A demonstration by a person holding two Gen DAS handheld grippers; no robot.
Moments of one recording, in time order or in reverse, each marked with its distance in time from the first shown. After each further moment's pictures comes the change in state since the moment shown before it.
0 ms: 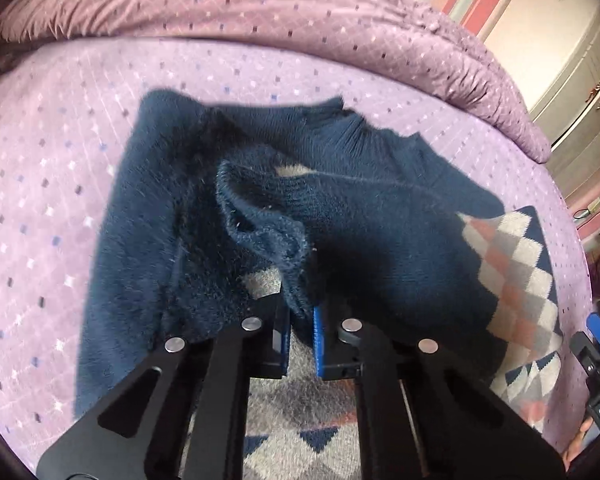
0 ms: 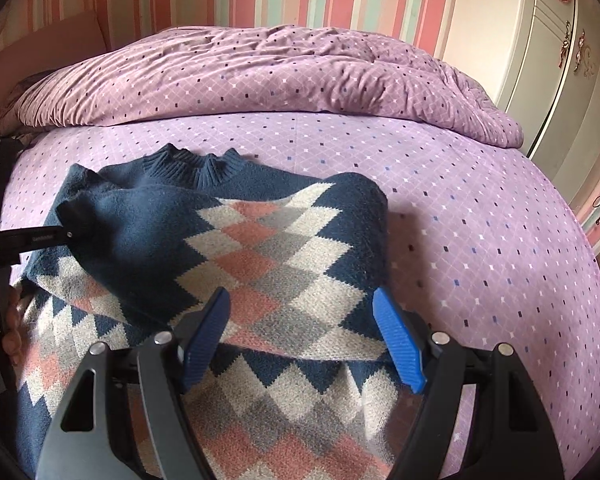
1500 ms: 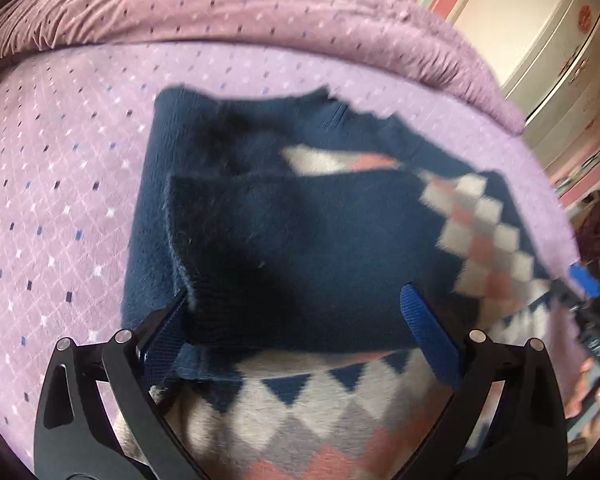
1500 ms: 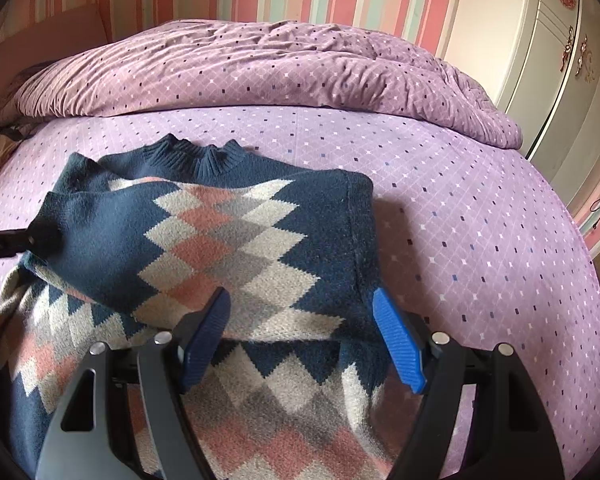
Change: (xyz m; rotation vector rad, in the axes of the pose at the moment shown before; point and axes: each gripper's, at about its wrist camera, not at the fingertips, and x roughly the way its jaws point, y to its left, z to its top) left arm -0.013 0.021 -0.018 0.097 0.079 -0.047; right arm 0.000 0.005 -0.009 -0.021 0.013 -0.020
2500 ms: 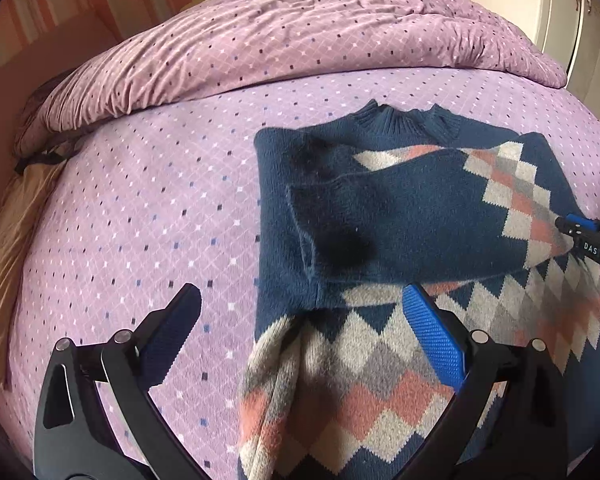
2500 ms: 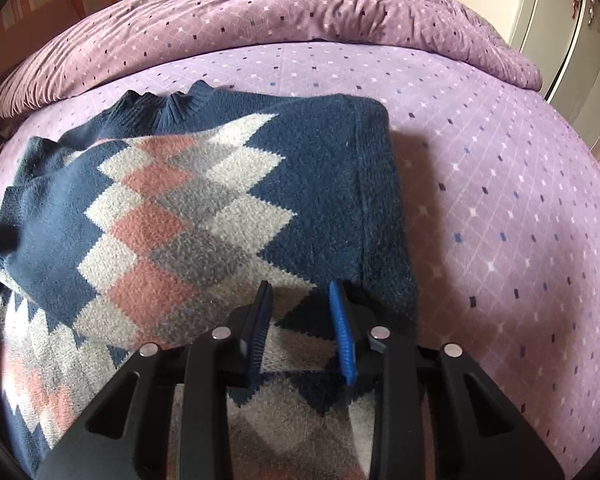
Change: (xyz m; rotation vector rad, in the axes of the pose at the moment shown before) left arm -0.085 -0.014 -0.024 0.164 -0.057 0.356; right arm 0.083 -0.009 -0.008 0.071 0.166 0.038
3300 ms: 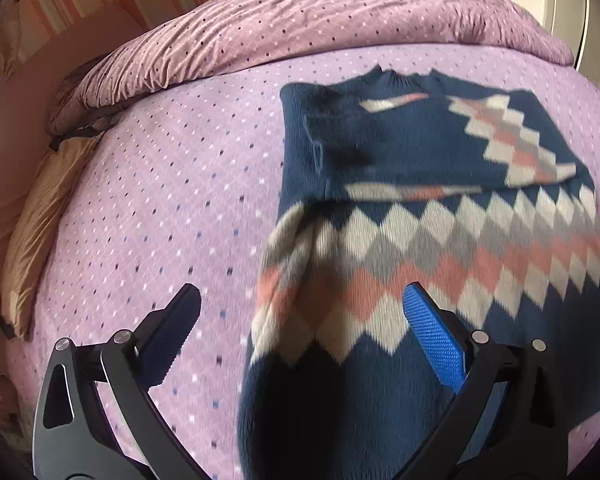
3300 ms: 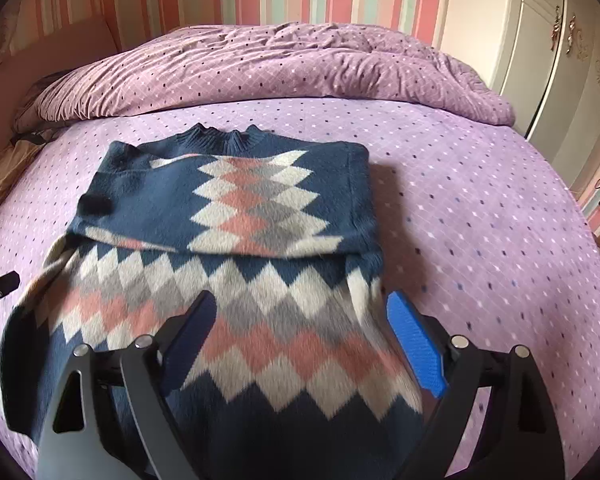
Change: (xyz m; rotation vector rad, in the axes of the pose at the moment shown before) left arm -0.065 -0.014 -0.080 0.001 0.055 0.103; right arm -0.153 0.013 -0.078 -0.027 -0.154 0.024
